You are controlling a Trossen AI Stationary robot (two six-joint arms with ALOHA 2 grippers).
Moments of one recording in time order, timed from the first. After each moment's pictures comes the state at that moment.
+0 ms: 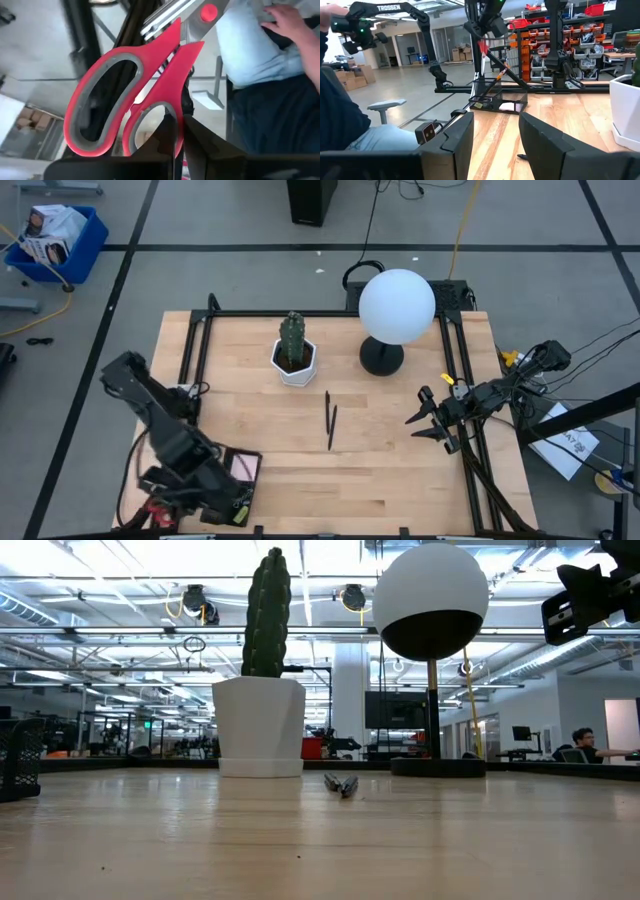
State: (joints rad) left arm -0.77 1.59 1.59 -1.33 0.86 -2.15; right arm 0.54 0.25 0.02 0.30 0.18 0.11
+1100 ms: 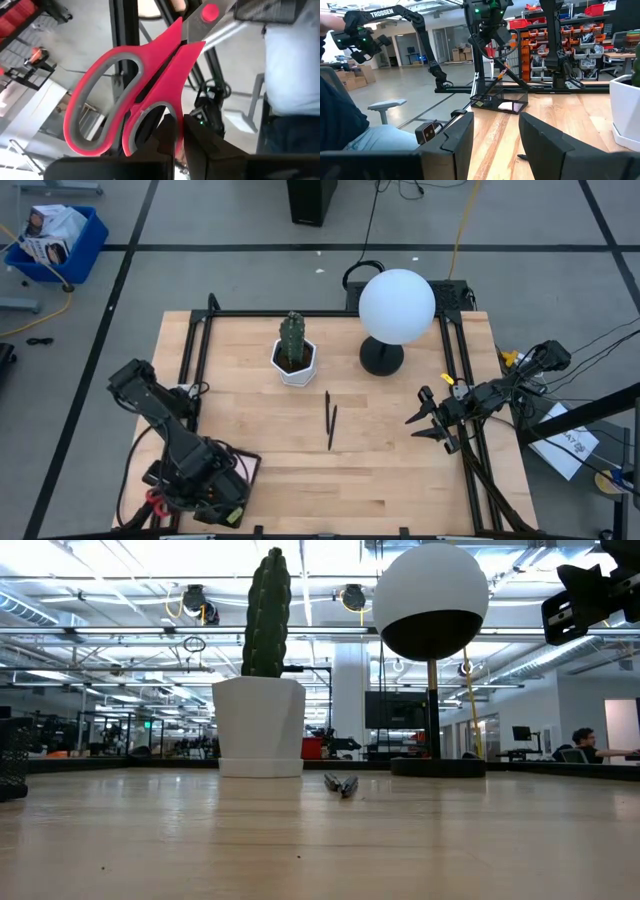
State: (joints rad) left arm -0.75 1.68 1.57 -1.56 0.94 -1.97; right arm 0.54 0.25 0.02 0.30 0.18 0.11
